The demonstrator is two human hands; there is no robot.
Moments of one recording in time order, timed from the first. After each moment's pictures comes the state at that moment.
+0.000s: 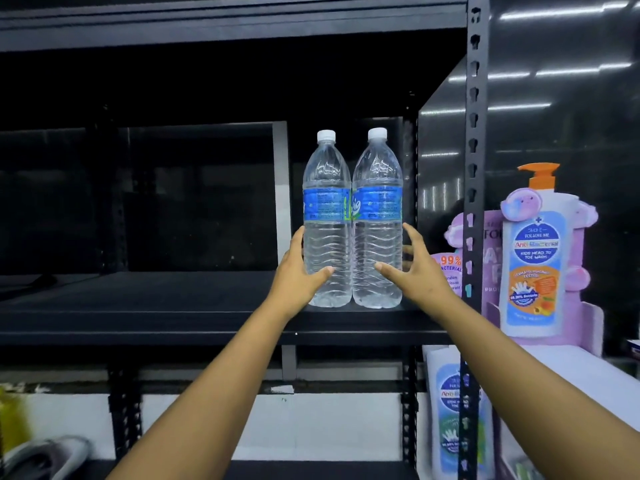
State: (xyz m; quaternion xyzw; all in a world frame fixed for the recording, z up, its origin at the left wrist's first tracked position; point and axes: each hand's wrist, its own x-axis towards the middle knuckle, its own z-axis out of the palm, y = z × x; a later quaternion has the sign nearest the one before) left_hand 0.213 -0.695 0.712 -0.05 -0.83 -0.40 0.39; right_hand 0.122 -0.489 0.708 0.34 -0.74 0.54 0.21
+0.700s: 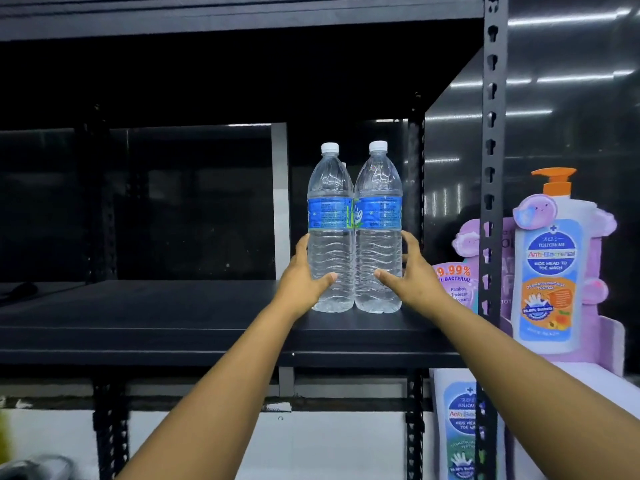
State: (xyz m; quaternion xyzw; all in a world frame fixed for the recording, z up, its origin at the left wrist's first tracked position) left_hand 0.146 -0.720 0.716 -0.02 -0.85 -0.38 0.37; right_hand 0.060 -0.515 0.715 0.34 -0.77 0.48 0.24
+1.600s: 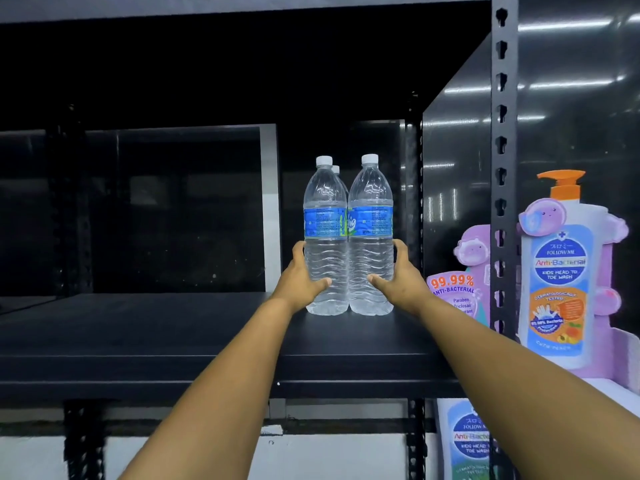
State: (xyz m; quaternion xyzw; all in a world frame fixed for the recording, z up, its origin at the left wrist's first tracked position) left_hand 0.075 -0.743 0.729 -0.02 -0.87 -0.36 0.34; right_hand -0.011 -0.542 0.721 0.31 -0.79 0.48 0.22
